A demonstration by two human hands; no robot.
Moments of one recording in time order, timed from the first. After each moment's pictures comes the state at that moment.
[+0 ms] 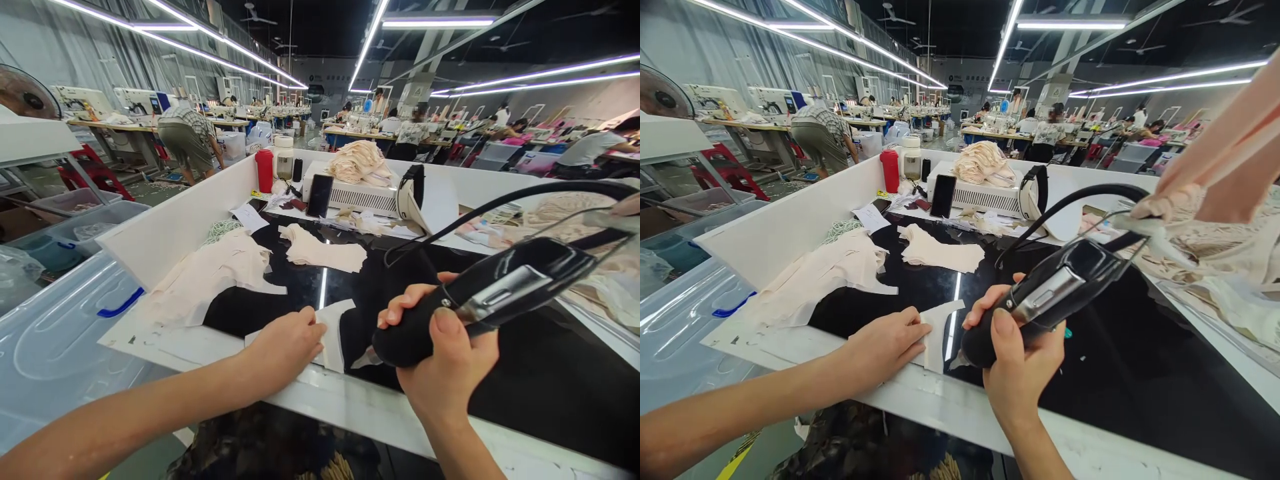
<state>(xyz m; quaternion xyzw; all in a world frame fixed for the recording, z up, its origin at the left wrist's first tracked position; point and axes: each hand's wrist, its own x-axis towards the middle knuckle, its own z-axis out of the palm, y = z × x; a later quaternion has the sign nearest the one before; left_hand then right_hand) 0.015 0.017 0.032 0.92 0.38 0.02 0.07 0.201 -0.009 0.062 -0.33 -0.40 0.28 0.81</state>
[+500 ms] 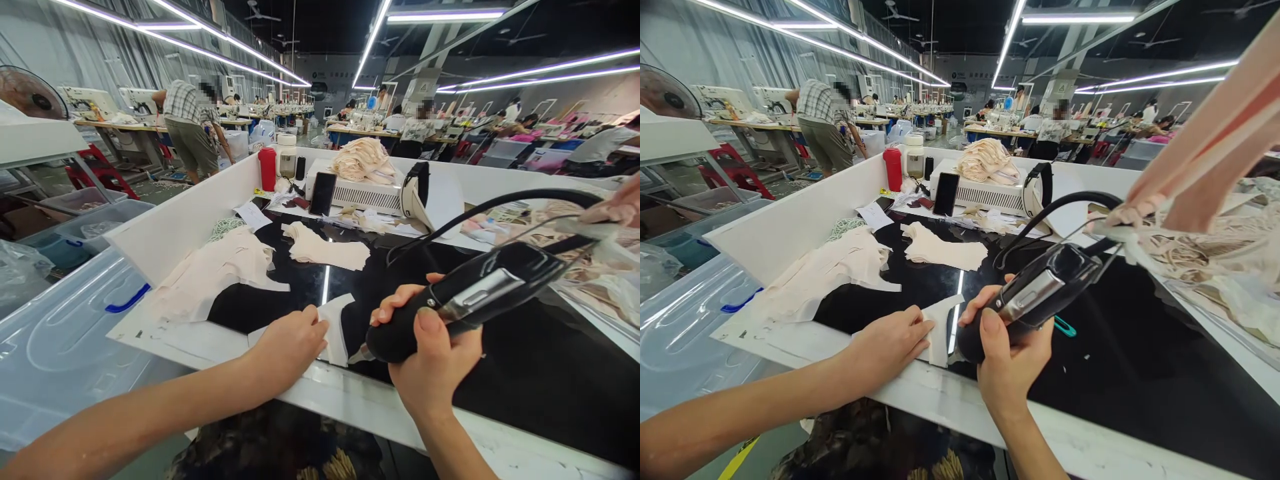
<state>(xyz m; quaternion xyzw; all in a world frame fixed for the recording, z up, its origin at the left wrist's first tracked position) 0.021 0.011 0.026 0.93 0.37 -0.04 -0.03 0.193 -0.009 0.049 -0.35 -0.40 0.27 0.80</state>
